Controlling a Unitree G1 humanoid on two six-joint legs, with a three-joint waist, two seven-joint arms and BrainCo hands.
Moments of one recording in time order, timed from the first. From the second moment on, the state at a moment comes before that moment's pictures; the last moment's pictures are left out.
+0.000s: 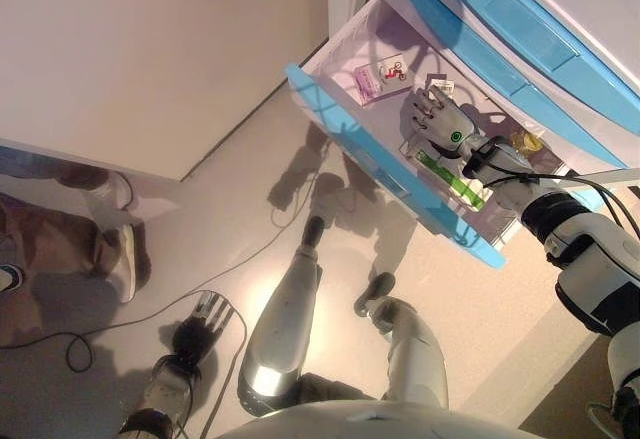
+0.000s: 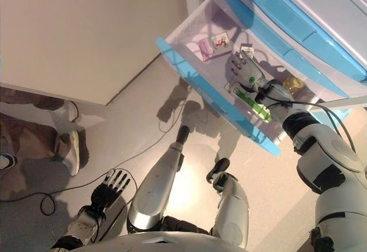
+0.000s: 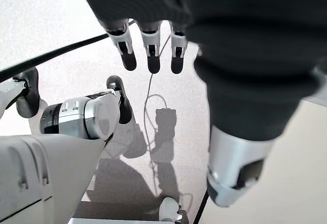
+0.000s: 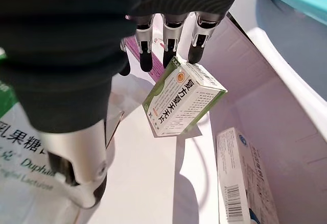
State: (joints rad) left arm 0.03 0.33 0.00 0.93 -1.25 0.04 -0.36; right arm -1.01 -0.72 0.96 0.91 -1.42 0.06 -0.44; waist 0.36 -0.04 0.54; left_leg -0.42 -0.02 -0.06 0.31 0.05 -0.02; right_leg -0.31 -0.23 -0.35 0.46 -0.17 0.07
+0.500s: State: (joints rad) left arm 0.03 0.33 -0.01 0.93 -1.25 0.04 -0.38; right arm -1.01 -0.71 0.96 0.94 -1.52 0.09 -0.48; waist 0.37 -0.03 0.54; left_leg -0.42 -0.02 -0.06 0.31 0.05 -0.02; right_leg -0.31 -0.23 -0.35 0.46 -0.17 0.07
